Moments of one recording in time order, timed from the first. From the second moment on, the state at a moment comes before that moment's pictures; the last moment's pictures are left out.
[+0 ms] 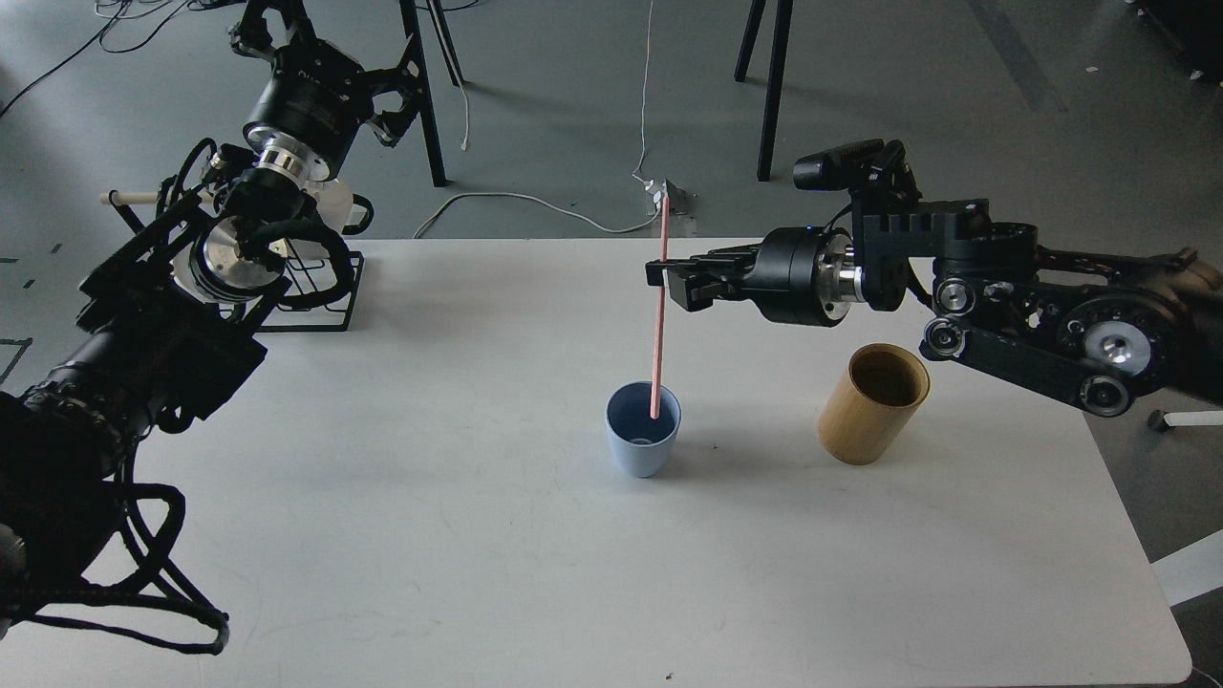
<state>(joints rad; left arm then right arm) -0.97 0.22 -0.73 -0.51 -0.23 -0.49 -0.26 1.21 -0.46 0.07 1.23 -1.35 0.22 0.16</state>
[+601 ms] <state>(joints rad) -0.98 0.23 -0.73 -0.51 -0.23 -0.49 -0.25 1.19 -0.44 0.01 1.22 -1.34 0.22 0.16</state>
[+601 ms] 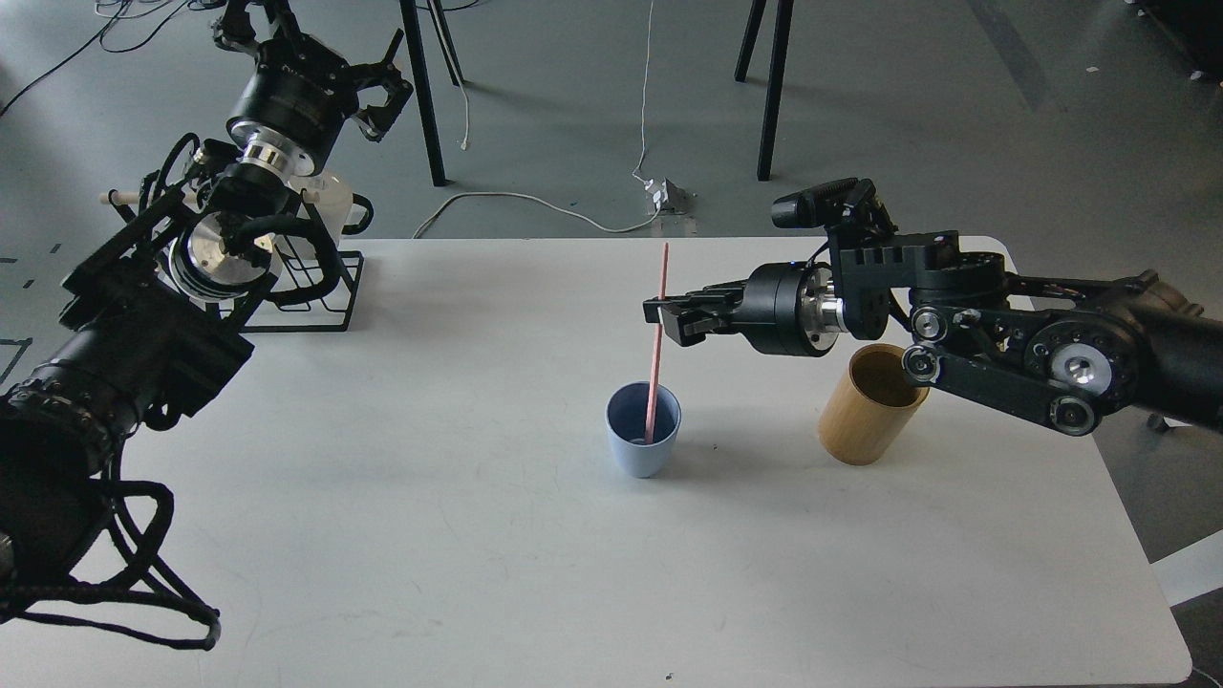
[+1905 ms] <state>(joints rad) -0.98 0.28 -0.74 -0.50 -0.24 -0.49 -0.25 0.93 -0.58 0.82 0.94 -0.24 0.22 0.16</state>
